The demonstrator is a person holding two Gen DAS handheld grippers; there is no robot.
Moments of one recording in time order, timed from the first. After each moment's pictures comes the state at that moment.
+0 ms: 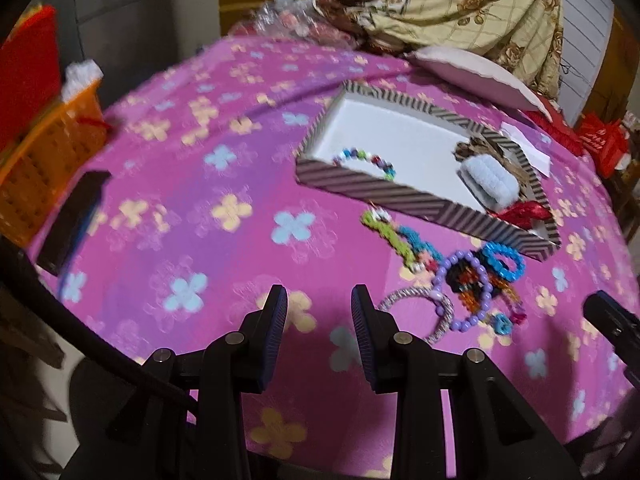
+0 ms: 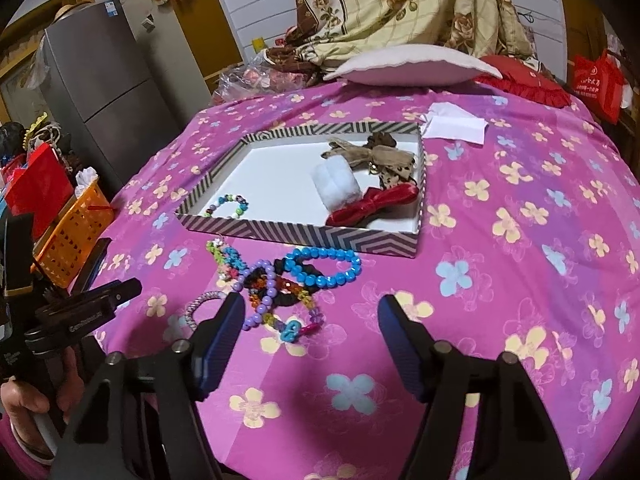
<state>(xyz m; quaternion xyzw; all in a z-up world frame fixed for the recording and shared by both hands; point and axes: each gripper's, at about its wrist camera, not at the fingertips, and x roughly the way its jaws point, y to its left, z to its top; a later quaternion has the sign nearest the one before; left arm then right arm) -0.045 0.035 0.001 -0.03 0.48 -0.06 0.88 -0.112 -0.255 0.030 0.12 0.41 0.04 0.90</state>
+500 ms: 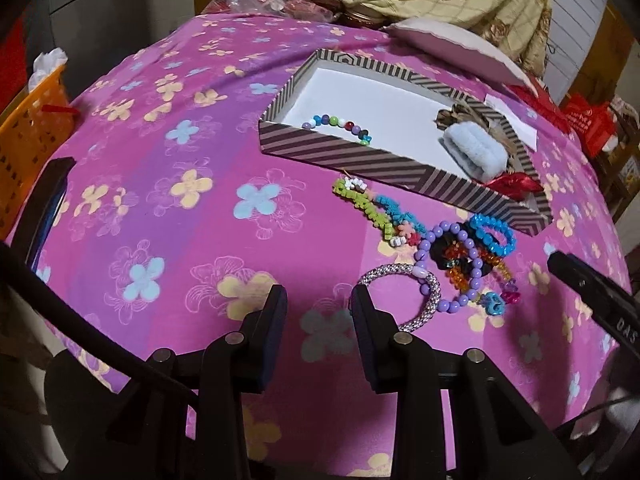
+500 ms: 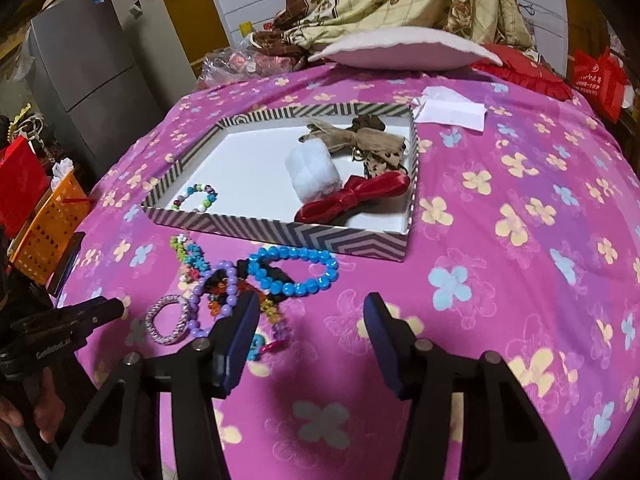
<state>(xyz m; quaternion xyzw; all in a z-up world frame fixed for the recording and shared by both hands) -0.041 0.016 -0.018 -0.02 0.50 -0.09 0.86 -0.075 -0.265 -0.001 0.11 0.44 0.03 0.89</state>
